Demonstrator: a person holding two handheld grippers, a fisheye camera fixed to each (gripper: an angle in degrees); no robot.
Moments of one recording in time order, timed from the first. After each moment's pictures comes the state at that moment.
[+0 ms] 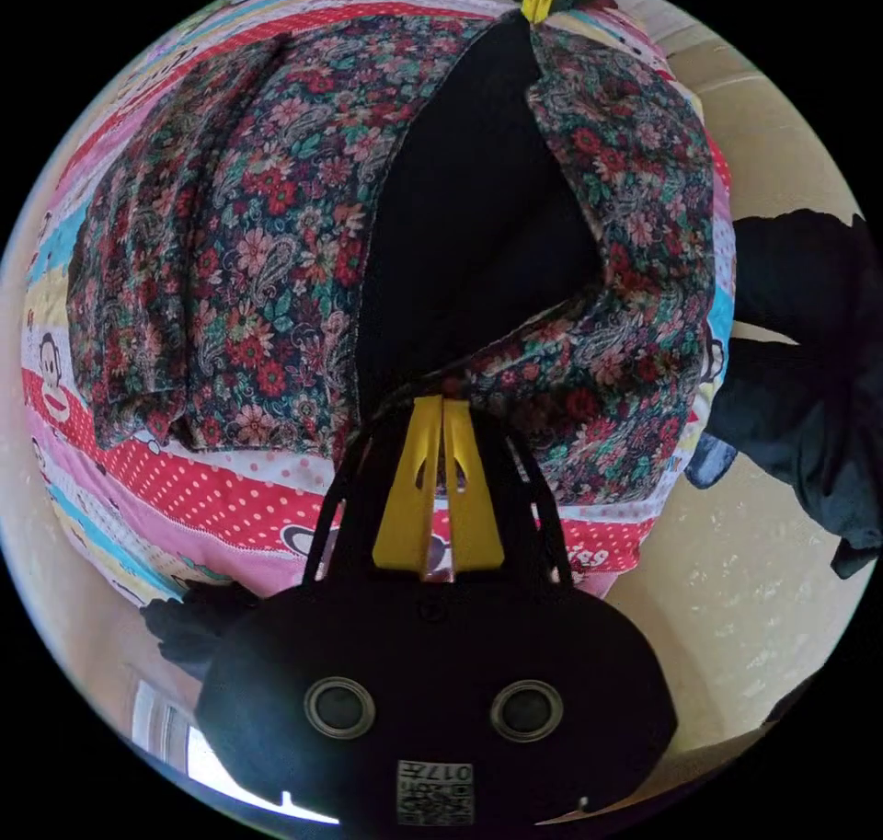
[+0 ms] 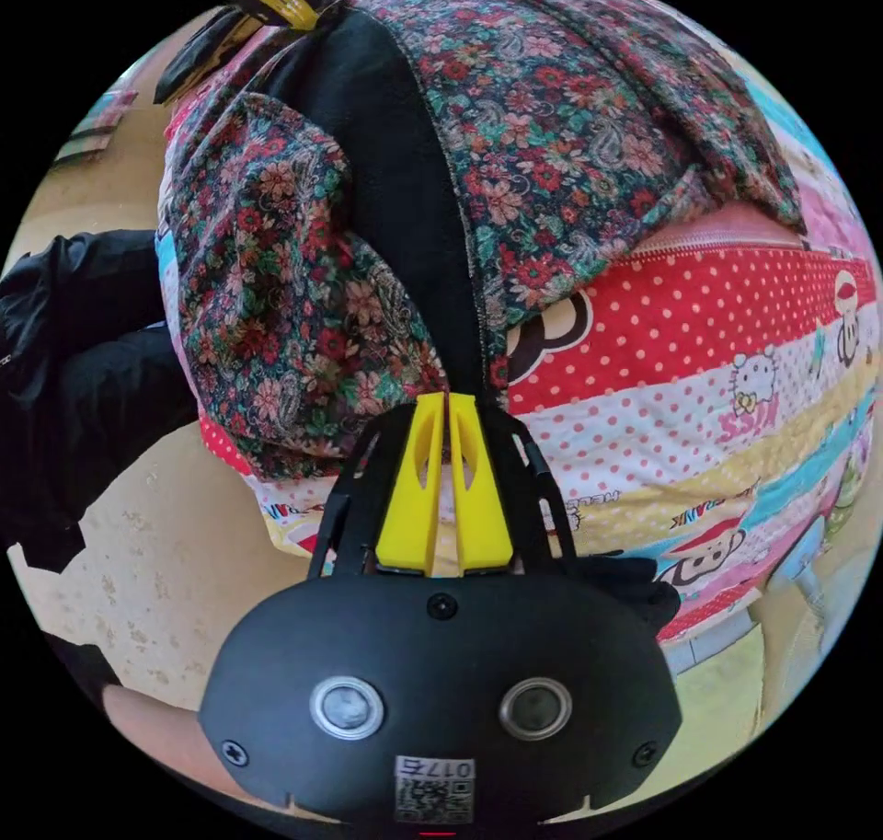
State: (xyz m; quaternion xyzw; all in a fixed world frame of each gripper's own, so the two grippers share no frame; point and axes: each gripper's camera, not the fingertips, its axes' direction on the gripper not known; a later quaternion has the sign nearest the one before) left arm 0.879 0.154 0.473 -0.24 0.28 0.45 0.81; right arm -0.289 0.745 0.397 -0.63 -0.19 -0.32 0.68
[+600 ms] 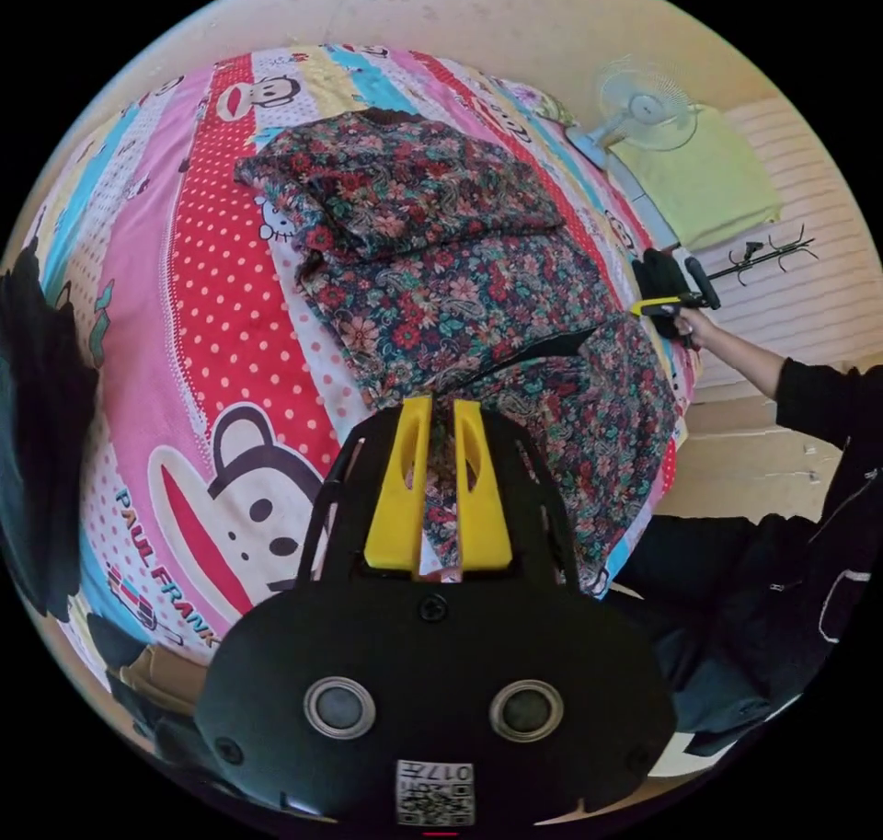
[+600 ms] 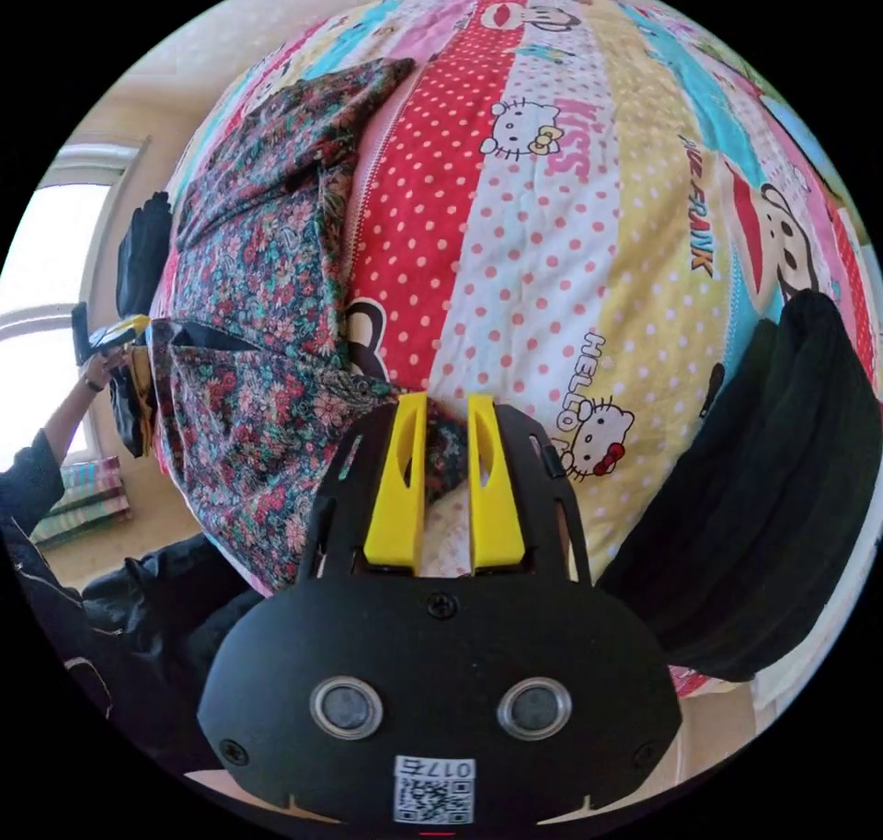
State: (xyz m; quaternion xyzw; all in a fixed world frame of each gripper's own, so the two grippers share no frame) left arm 0.690 0.233 0.516 -0.15 0.46 -0.03 0.88; right arm -0.142 0.790 0.355 -0.53 -0.10 0.15 0.83
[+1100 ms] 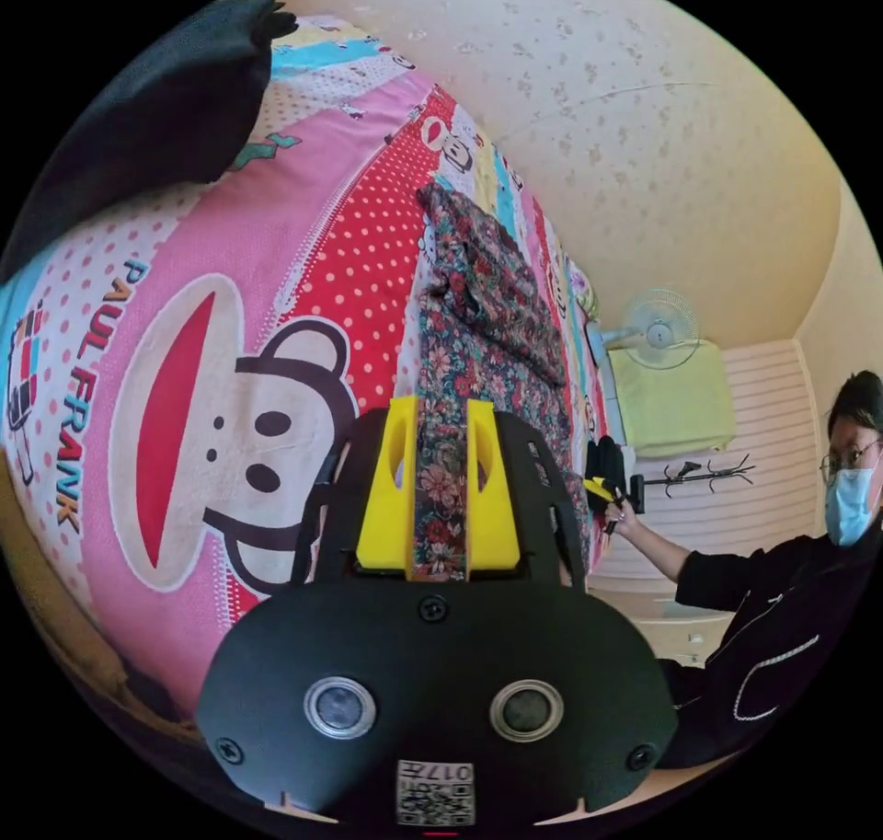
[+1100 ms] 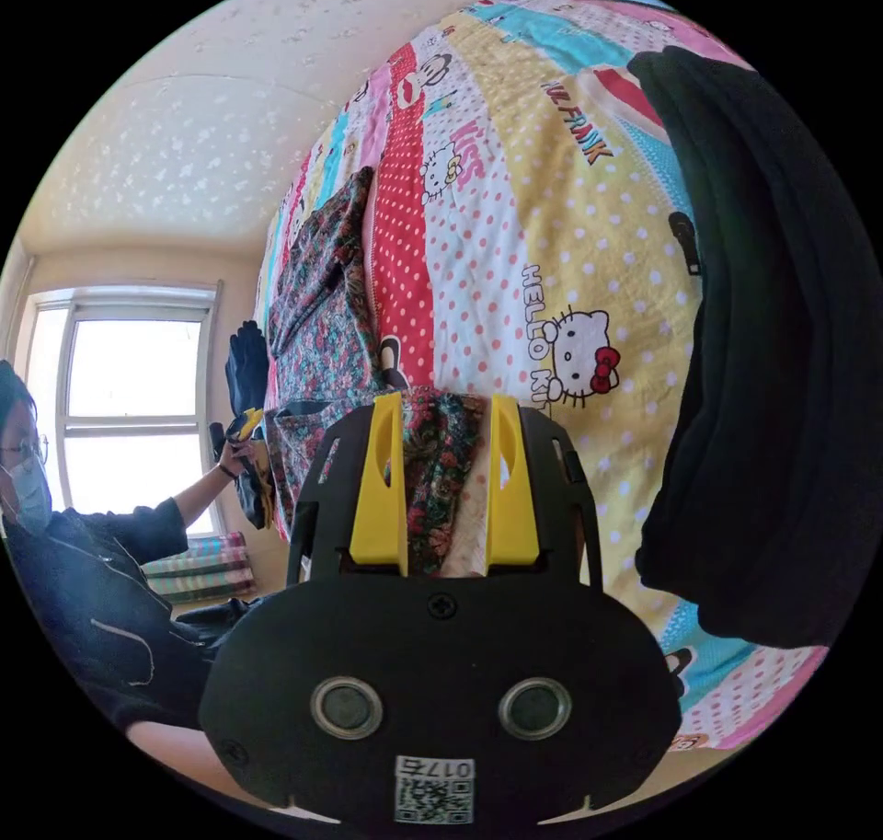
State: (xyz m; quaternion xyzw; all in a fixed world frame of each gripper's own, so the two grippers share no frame) left arm 0.609 0.425 0.604 -0.11 0.50 -0.33 0.79; right arm -0.059 0.891 0.267 -0.40 -0.20 0.36 0.82
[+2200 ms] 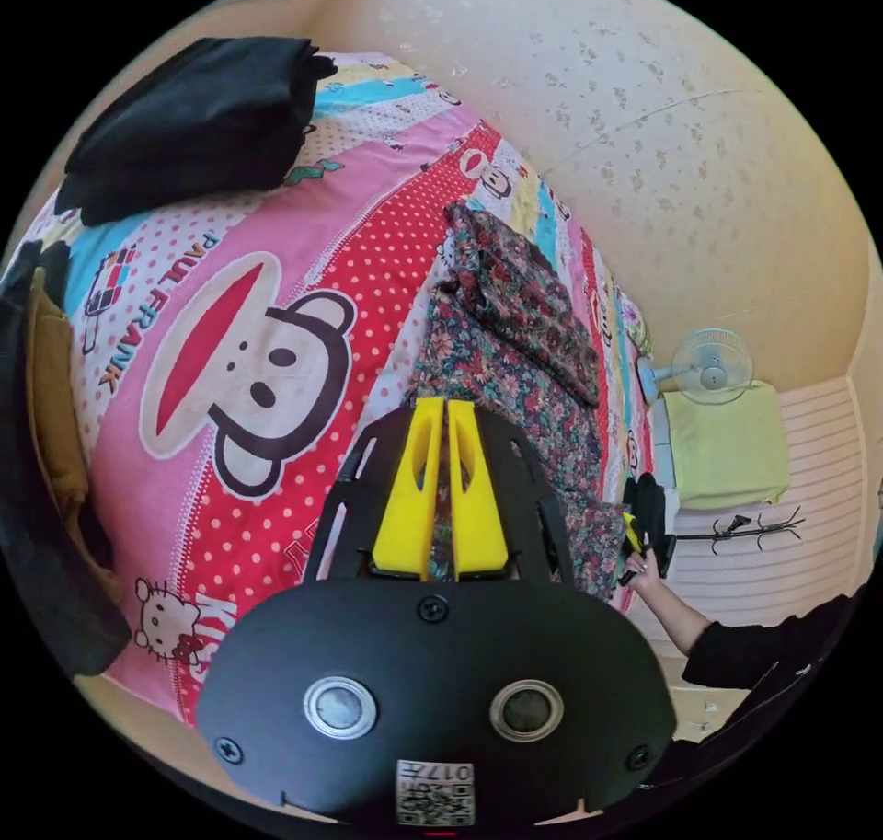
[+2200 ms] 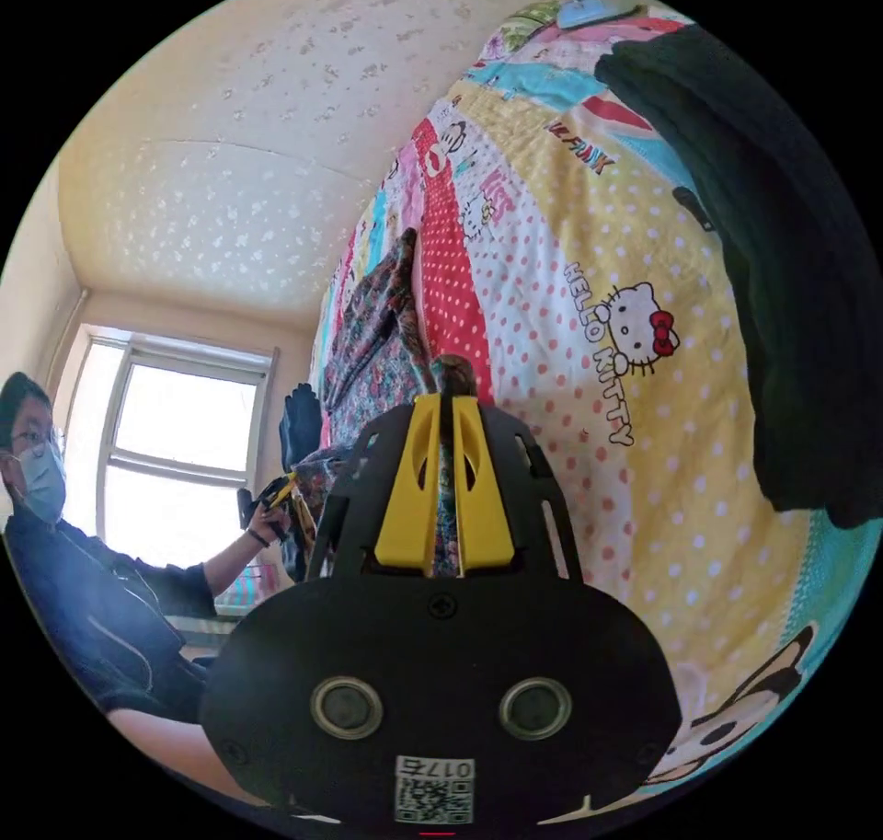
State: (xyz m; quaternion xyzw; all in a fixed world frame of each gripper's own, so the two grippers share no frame) left arm 0.659 0.556 0.521 -0.07 0.39 -0.40 0.82; right arm -0.065 0.976 0.191 -0.24 -0.24 0.42 0.84
